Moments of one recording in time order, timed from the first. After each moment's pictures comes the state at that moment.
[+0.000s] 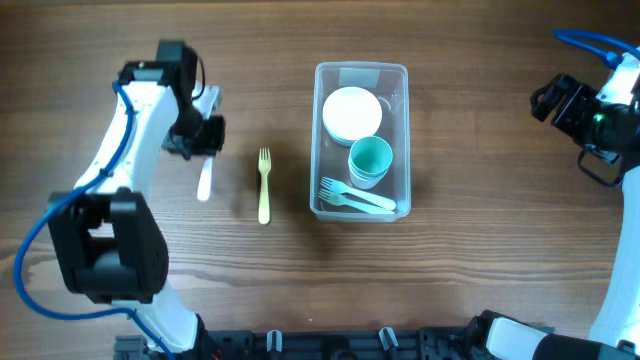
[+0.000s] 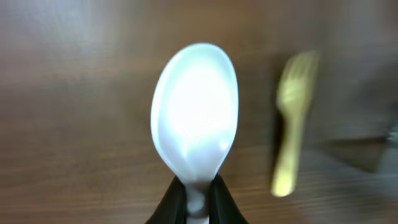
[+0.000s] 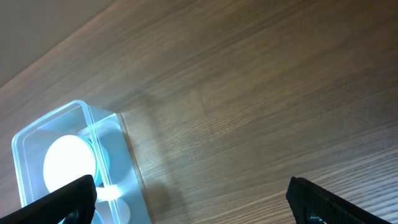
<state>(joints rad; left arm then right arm) -0.06 1.88 1.56 -1.22 0.07 0.06 -0.36 1.40 1.49 -1.07 -0.20 0.21</state>
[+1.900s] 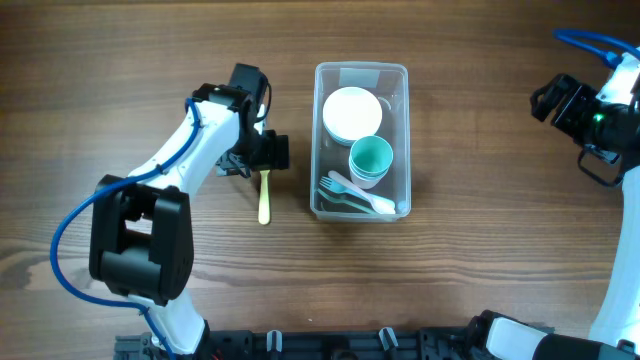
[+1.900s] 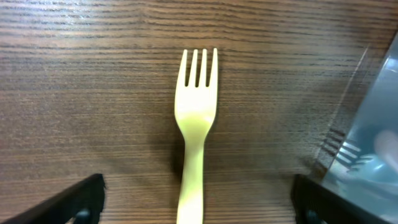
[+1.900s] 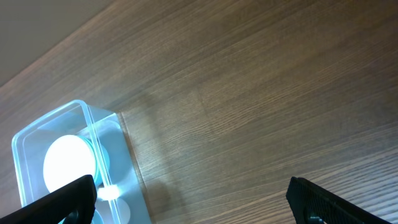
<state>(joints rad) -0.28 1.91 1.36 -0.98 0.09 -0.34 -0.36 1.40 1.49 -1.07 -0.20 0.21</state>
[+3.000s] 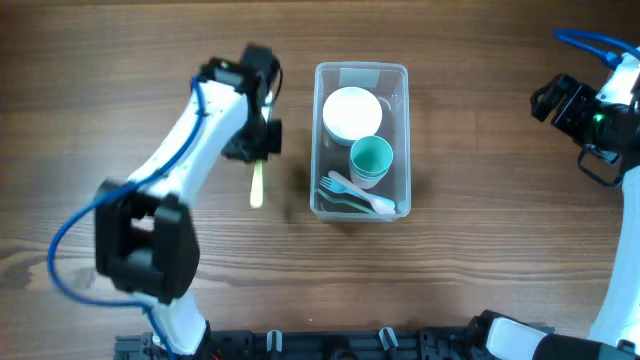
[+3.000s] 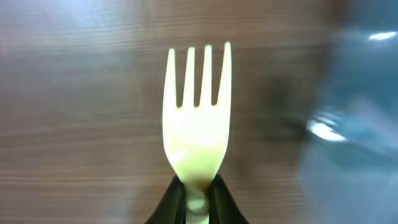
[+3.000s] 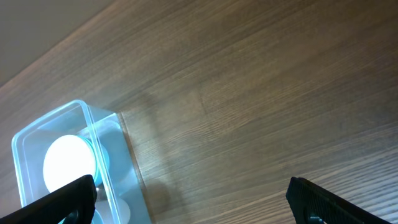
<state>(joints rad) -0.33 1.92 1.61 -1.27 0.02 -0.27 -0.36 1.40 1.49 -1.07 -0.20 0.21</state>
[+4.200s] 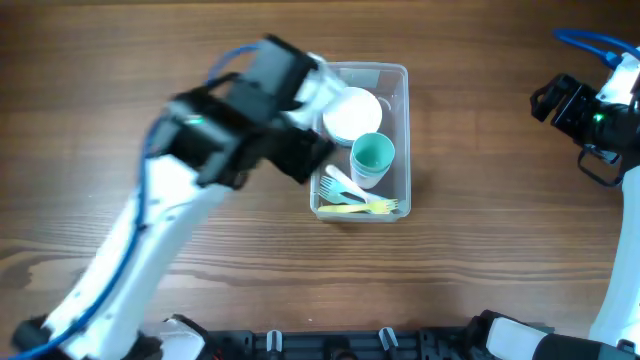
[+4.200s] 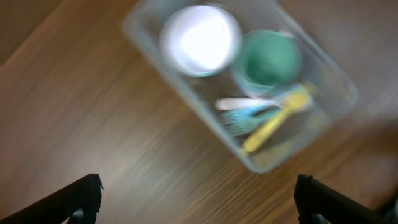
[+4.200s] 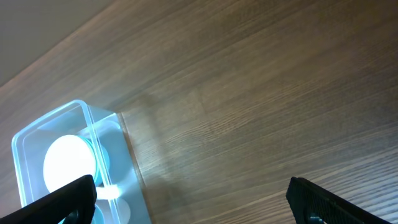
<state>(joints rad) -0.57 1.53 1.82 -1.32 -0.06 0.16 -0.36 1.40 1.49 -1.07 -0.20 0.21</state>
